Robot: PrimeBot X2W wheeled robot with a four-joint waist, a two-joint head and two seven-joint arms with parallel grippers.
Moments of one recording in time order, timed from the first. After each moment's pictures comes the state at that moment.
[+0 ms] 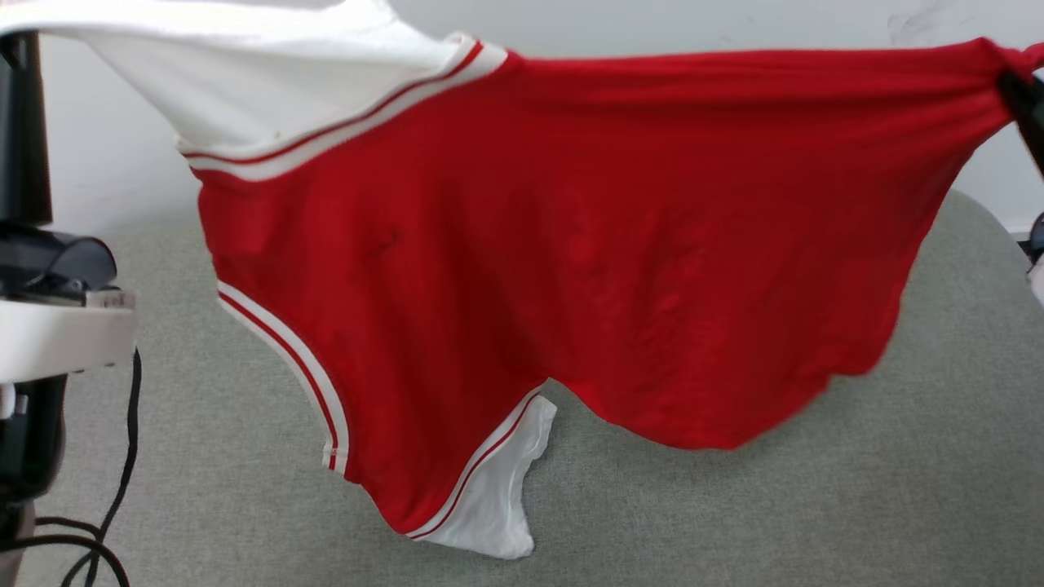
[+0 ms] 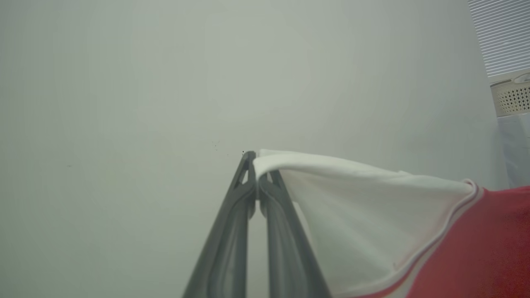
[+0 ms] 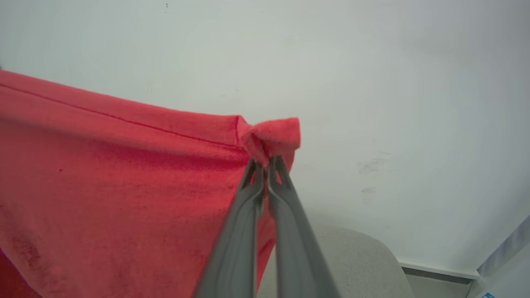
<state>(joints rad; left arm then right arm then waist) -0.41 0.68 -0.09 -0.50 -0.58 0.24 0.06 -0.52 -0.44 -0.04 -0.15 0.51 0.13 0.56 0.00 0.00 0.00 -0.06</state>
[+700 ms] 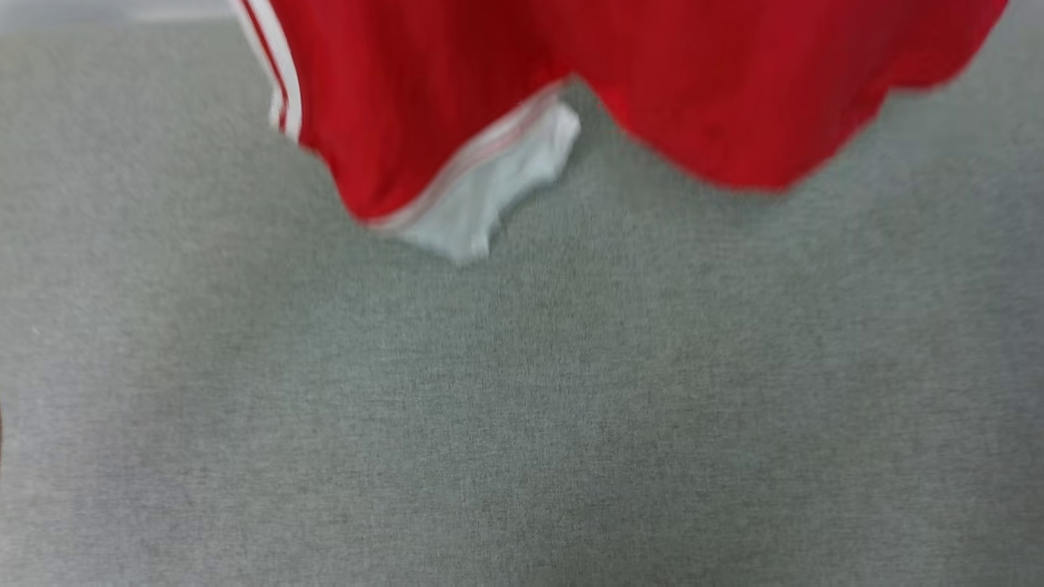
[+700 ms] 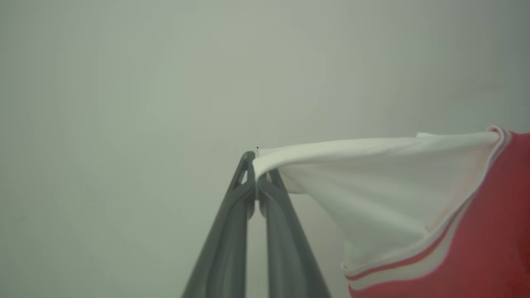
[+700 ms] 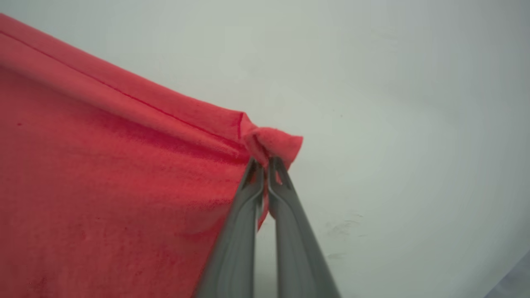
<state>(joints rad) -1.21 0.72 -0.23 -0.09 -0.54 0.00 0.13 -0.99 -0.47 -0.04 0.03 0.32 0.13 0.36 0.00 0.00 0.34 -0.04</state>
